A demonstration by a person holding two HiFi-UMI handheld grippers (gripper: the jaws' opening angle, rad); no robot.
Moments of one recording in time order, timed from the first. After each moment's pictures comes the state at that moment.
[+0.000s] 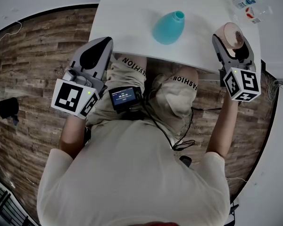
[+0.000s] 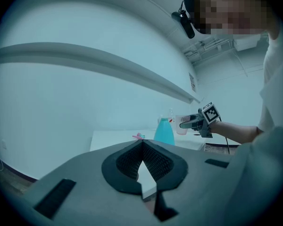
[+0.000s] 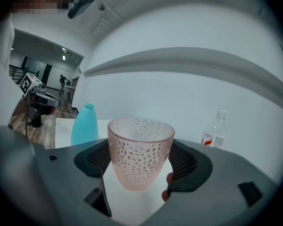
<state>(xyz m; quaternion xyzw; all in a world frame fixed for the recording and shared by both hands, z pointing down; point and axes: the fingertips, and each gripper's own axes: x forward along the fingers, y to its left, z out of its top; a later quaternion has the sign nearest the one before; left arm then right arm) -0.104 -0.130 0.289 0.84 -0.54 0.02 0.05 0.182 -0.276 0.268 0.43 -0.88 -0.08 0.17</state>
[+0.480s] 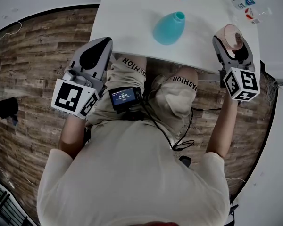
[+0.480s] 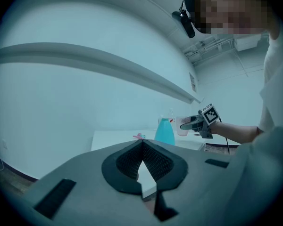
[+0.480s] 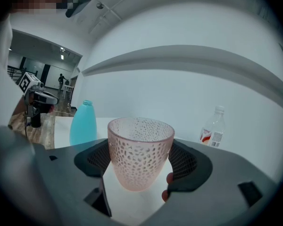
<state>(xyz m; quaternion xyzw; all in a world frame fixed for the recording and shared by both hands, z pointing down) -0.107 -0.129 0.289 0.84 -0.55 0.02 0.05 0.189 -0.279 0.274 0.44 -0.88 -0.07 0.18</state>
